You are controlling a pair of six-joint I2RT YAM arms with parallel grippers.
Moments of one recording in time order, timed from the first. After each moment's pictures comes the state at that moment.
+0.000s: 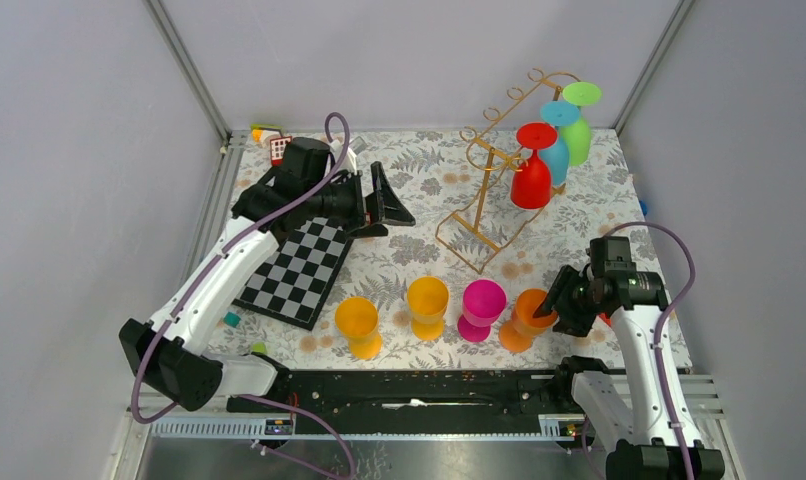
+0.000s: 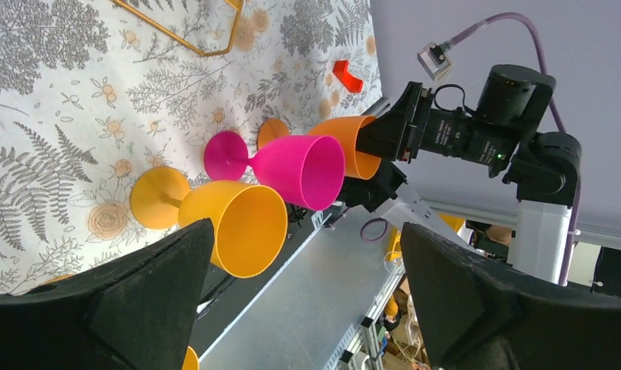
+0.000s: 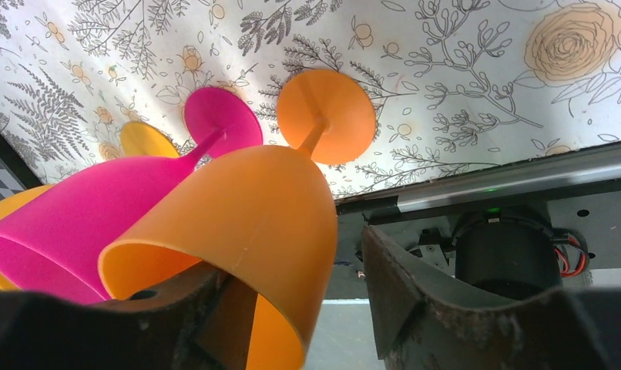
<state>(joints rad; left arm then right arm) -0.47 1.31 1.36 -0.71 0.66 -0.73 -0.05 0.81 0.79 -1.26 -0.23 0.52</state>
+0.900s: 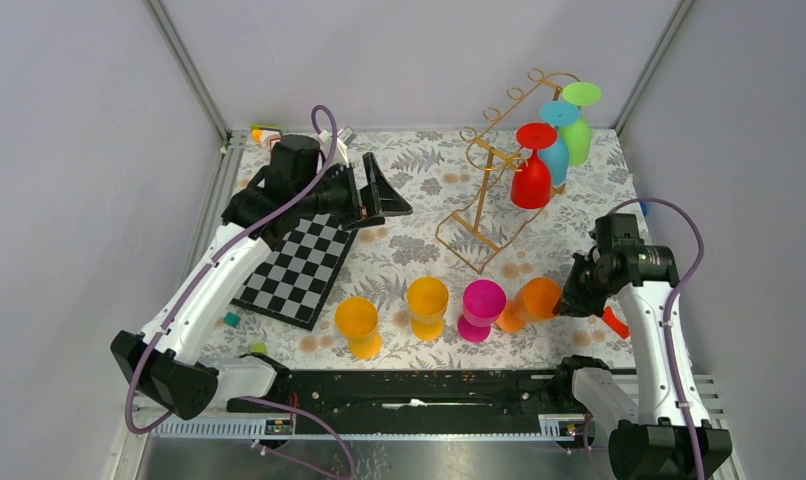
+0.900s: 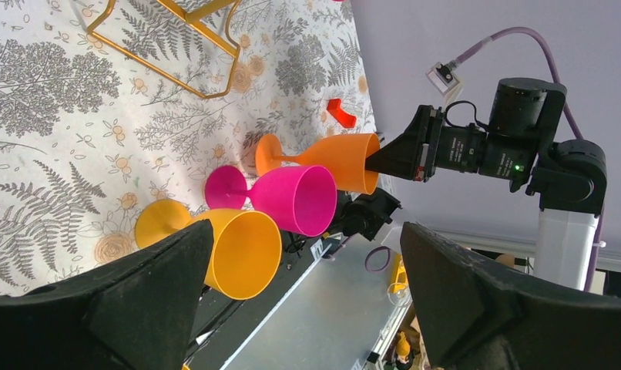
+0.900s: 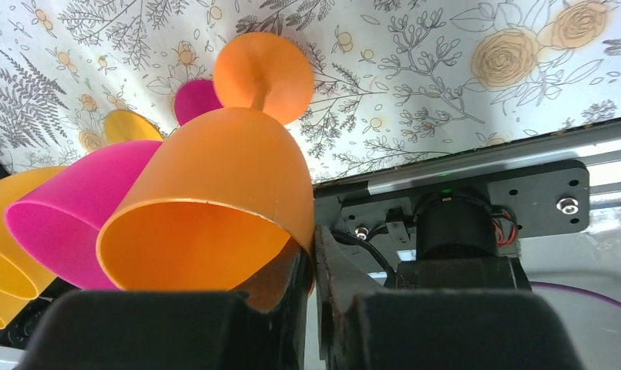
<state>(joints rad) -0.47 1.26 1.38 -0.65 0.59 -0.75 -0.05 0.94 0.98 -1.36 -0.17 0.42</state>
